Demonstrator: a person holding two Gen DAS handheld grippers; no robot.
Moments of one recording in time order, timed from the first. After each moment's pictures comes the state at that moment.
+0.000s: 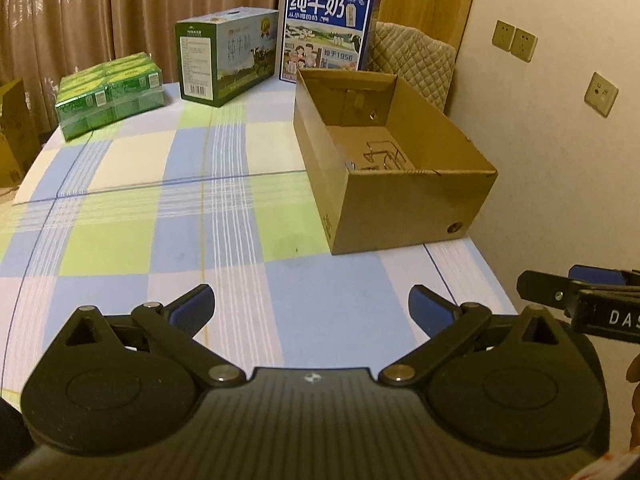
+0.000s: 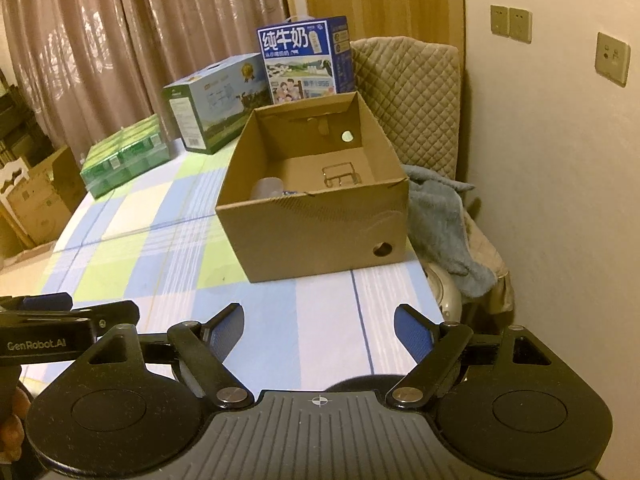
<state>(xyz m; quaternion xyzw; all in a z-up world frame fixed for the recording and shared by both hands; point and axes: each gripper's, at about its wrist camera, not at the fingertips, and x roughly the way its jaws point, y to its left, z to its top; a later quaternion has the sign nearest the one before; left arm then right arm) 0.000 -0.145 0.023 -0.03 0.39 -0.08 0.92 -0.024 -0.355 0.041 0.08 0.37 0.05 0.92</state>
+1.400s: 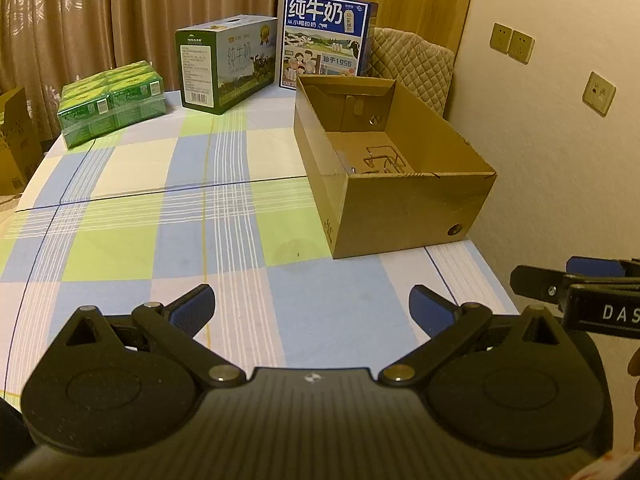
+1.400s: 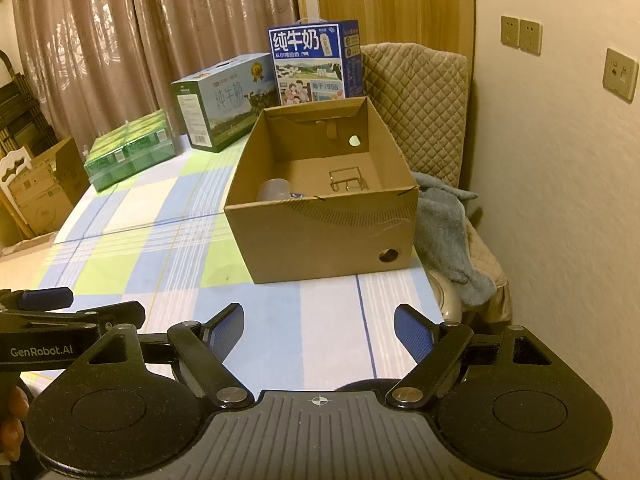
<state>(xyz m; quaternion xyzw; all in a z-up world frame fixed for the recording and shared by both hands) -0.006 -0.146 0.024 -0.02 0.38 -0.08 0.92 -0.024 -0.345 0.041 0.06 0.37 0.05 0.93</state>
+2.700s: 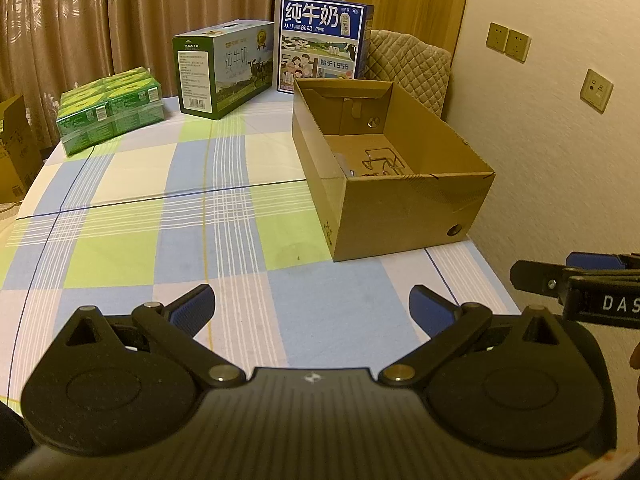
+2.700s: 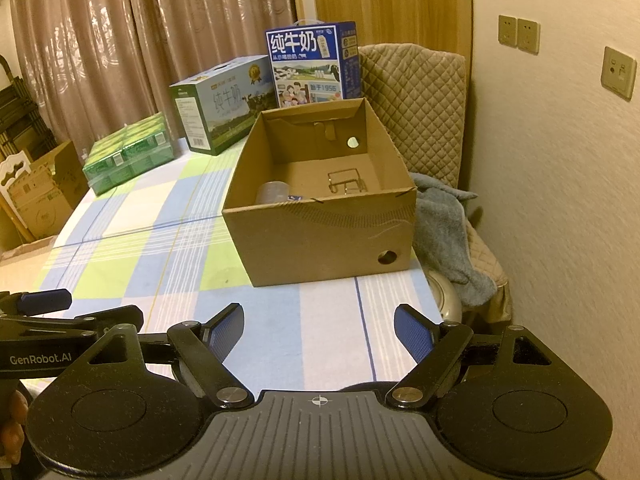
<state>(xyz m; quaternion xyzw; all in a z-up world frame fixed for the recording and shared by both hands) -0.007 -0.146 0.025 -0.01 0.37 -0.08 0.93 -0.022 -0.345 0.043 0.06 0.37 0.05 0.93</state>
